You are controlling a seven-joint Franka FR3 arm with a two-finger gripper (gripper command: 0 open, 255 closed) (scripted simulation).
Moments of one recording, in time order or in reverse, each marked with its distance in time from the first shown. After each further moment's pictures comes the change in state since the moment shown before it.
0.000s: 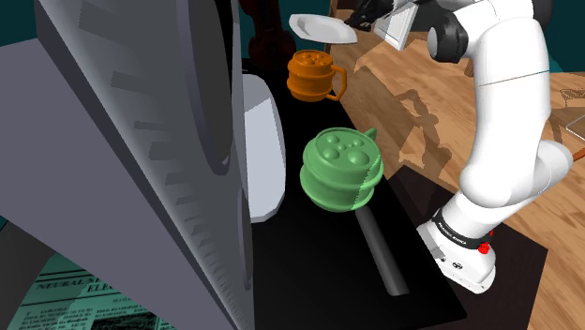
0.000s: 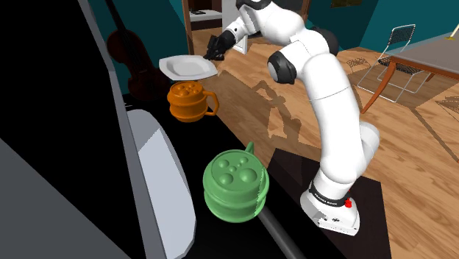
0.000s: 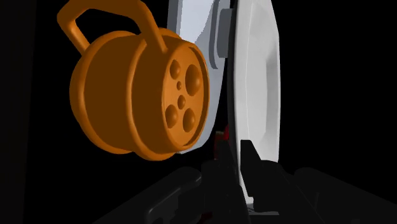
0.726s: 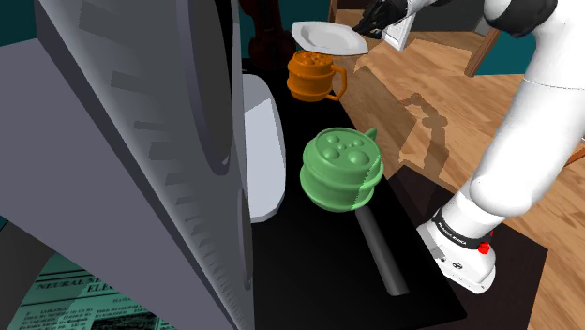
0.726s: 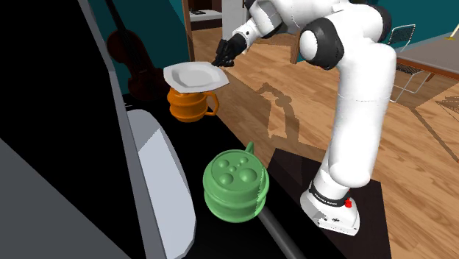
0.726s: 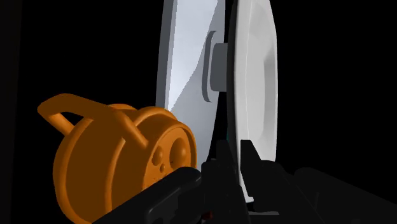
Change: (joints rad) arm 0.266 -0.442 -0.081 -0.581 -0.264 0.165 -0.135
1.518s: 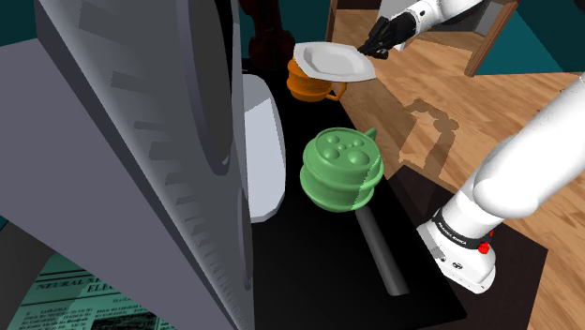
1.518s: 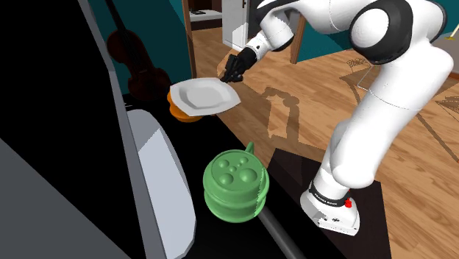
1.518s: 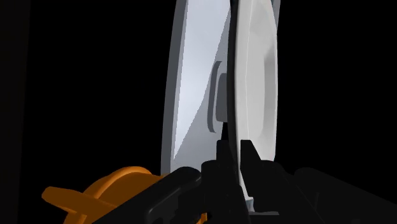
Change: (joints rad) arm 0.077 -0.339 0.046 -0.405 -0.175 0.224 -0.045
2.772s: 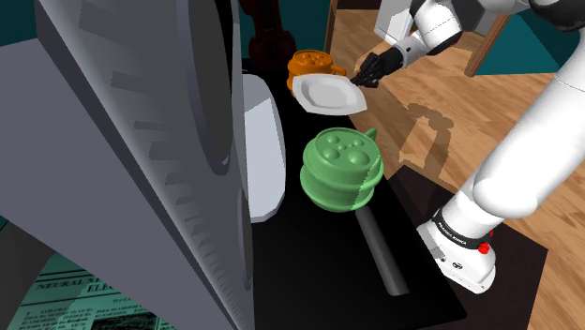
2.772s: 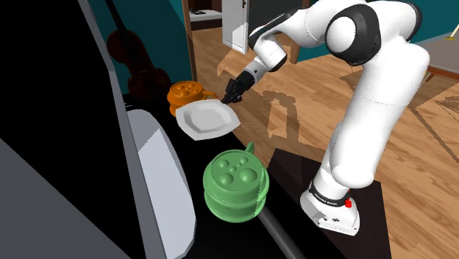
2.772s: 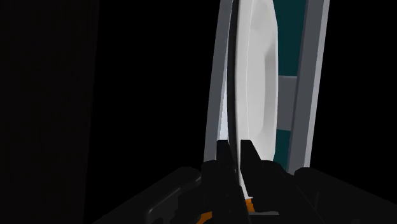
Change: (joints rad) arm -0.006 0.140 -0.012 -0.100 0.054 0.052 -0.212
